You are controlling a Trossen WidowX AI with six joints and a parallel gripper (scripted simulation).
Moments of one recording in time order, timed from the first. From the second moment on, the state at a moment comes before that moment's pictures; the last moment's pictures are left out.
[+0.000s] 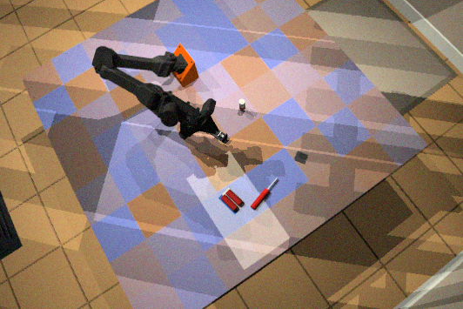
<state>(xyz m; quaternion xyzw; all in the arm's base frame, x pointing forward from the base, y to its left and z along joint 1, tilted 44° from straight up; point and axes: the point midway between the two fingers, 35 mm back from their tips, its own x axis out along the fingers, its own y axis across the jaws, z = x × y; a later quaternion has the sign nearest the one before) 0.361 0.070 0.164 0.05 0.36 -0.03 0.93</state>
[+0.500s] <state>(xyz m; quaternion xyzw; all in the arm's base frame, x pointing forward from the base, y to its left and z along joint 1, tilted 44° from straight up) 0.295 0.115 0.015 -0.20 0.63 -0.21 0.72</state>
